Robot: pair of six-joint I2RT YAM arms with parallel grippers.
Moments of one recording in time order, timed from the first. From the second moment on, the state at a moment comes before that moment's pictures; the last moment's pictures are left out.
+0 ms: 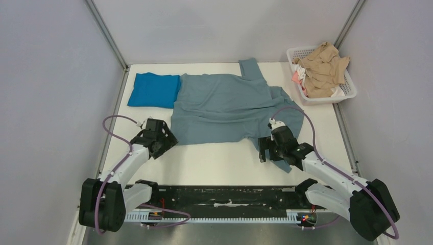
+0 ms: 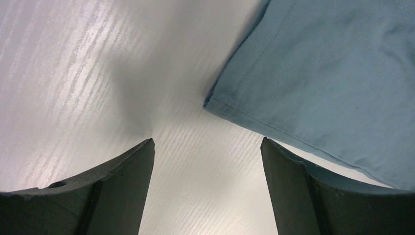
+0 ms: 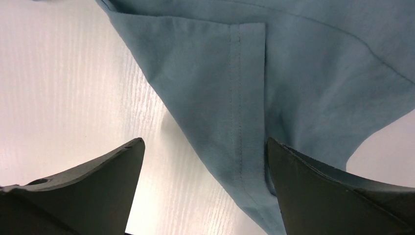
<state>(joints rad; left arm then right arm) -0.19 1.09 0.52 -0.48 -0.12 -0.77 0.53 0.99 0.45 -0.41 0.09 0.33</state>
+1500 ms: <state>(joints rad) -0.14 1.16 0.52 -0.42 -0.06 -0.77 1.12 0.83 0.49 -0.61 0.25 0.41</state>
